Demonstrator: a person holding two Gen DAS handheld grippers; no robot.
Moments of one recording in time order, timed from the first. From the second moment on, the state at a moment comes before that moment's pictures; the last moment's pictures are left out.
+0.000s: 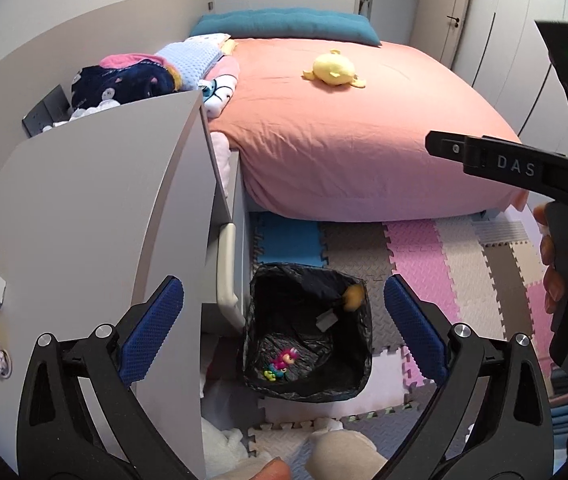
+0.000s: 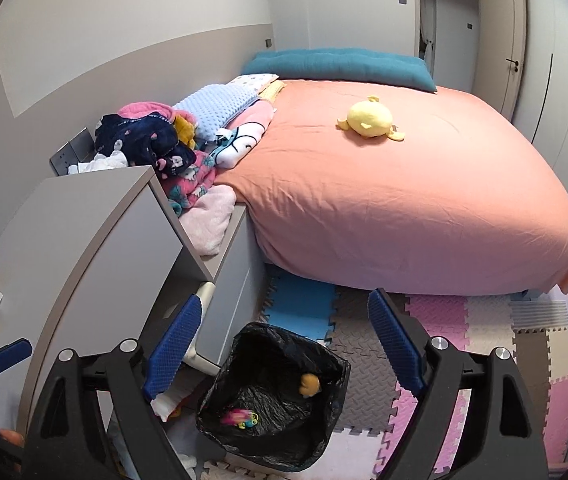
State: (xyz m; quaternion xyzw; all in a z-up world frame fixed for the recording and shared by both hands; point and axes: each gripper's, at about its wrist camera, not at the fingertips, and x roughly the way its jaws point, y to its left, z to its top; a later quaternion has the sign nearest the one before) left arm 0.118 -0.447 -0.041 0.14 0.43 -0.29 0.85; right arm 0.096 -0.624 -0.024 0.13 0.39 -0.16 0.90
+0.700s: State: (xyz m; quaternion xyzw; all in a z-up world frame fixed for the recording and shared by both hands) left arm 0.124 -0.372 -0.021 0.11 0.41 -0.25 0.87; right arm 0.115 -0.551 -0.008 0.10 0.39 -0.11 0.91
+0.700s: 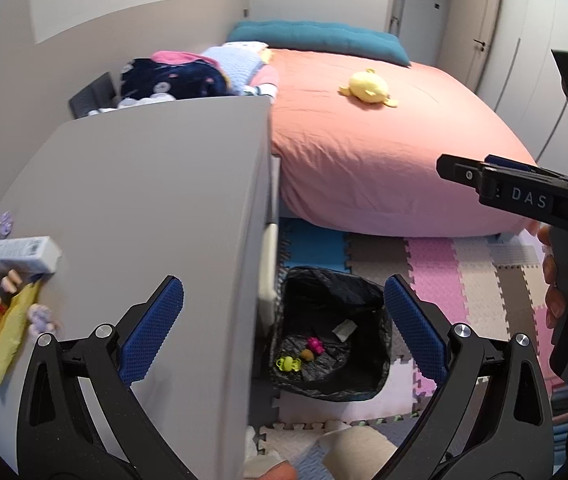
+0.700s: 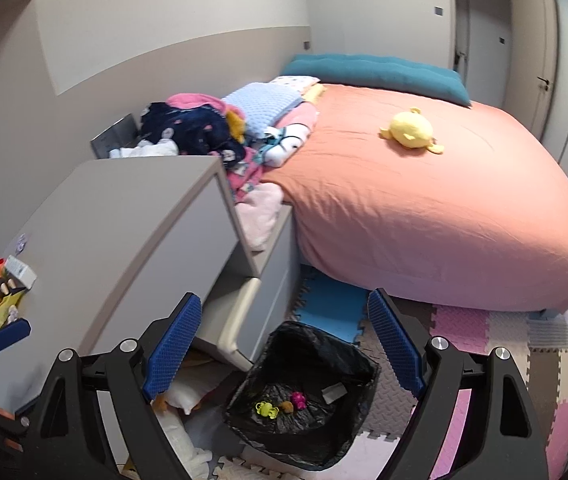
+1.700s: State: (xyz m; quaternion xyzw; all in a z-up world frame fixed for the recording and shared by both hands) left arm 0.144 -0.177 -0.027 0.09 0.40 -0.11 0.90; right arm 0.170 -0.366 -0.002 0.05 0.40 0.05 0.91
